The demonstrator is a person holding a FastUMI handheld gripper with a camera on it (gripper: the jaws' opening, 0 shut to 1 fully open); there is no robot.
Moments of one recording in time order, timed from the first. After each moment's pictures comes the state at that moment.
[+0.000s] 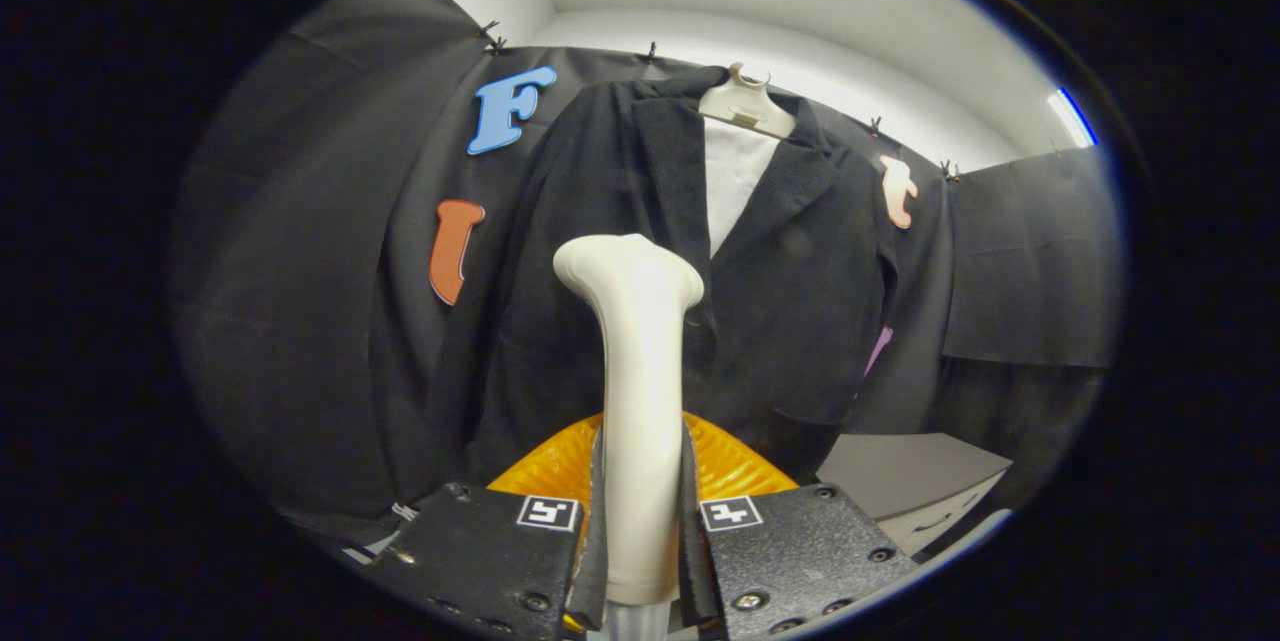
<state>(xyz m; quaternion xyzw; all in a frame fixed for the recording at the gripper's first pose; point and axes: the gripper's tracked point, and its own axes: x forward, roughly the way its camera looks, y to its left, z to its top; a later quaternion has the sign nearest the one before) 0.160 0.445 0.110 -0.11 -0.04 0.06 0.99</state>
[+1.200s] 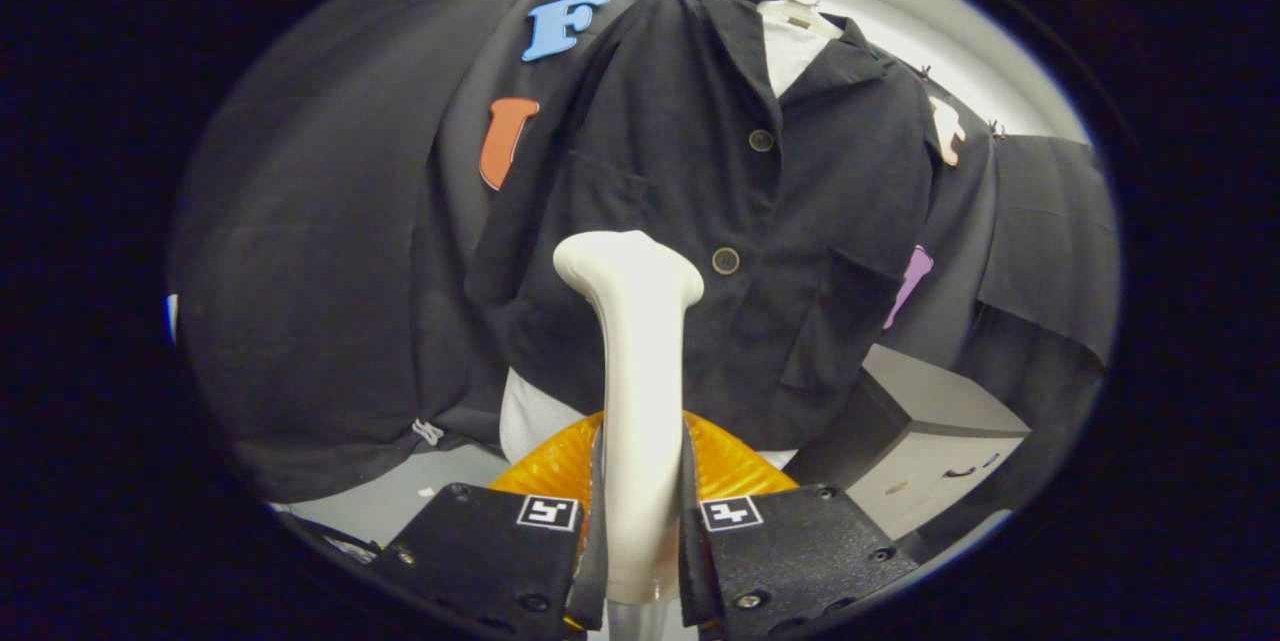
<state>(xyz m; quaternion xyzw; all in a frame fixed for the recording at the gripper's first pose) 0.128 0.428 -0.029 -0.16 0.10 0.09 0.98</state>
